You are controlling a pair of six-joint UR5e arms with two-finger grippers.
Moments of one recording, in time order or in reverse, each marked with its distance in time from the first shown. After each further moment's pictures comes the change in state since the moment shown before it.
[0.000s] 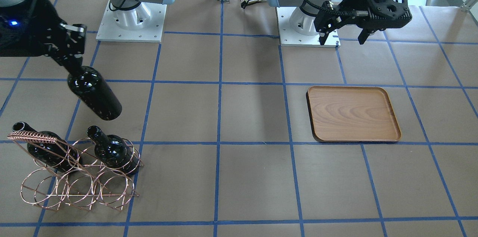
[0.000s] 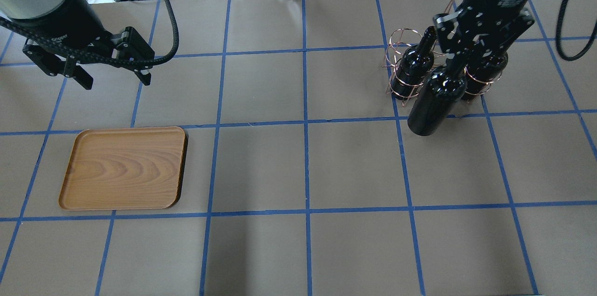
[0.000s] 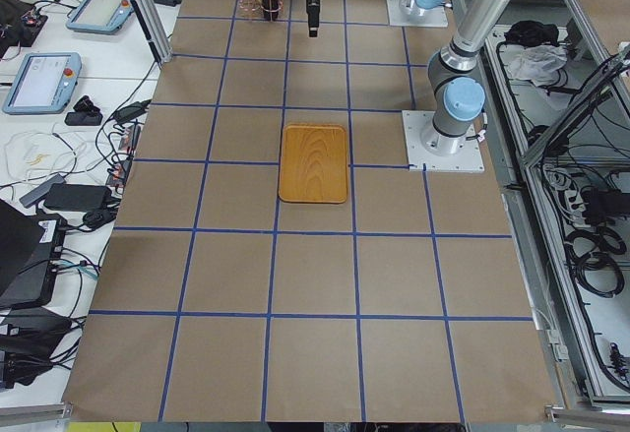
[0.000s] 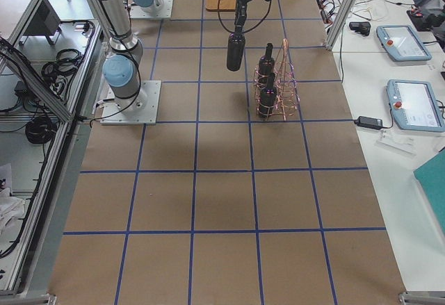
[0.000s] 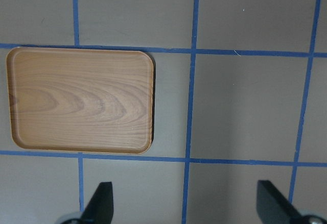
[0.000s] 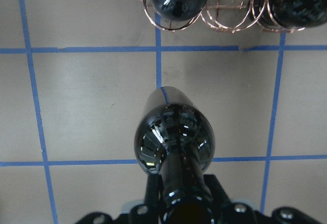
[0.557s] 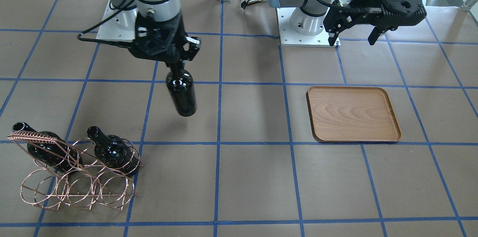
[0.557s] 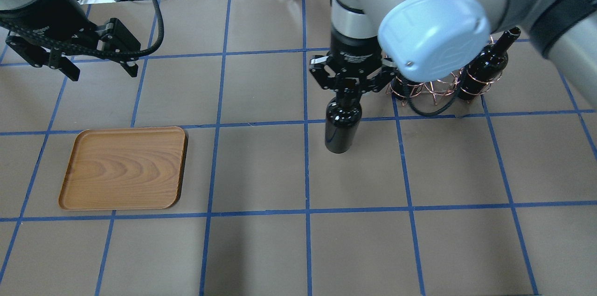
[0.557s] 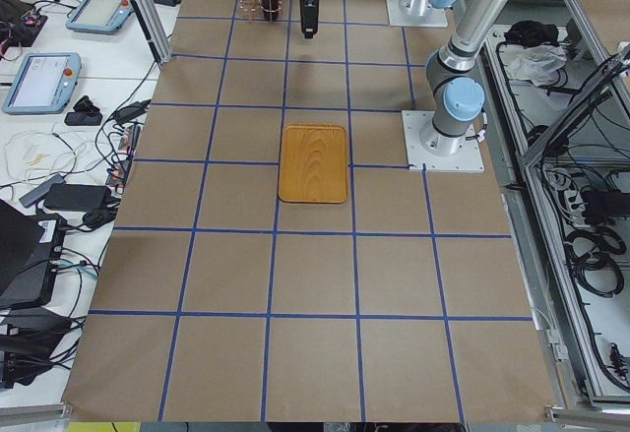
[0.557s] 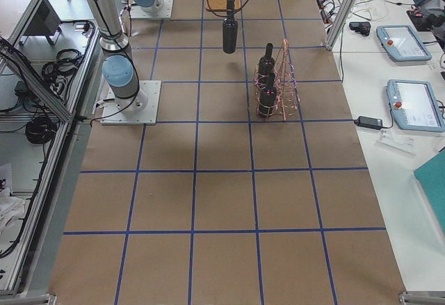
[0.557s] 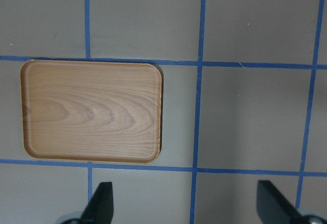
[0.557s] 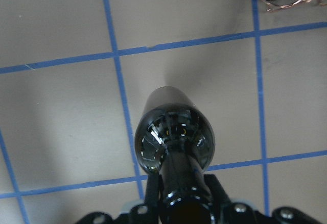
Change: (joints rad) left arm 0.057 0.000 0.018 0.012 0.002 0.070; right arm 0.344 0.101 0.035 -0.201 0.060 0.467
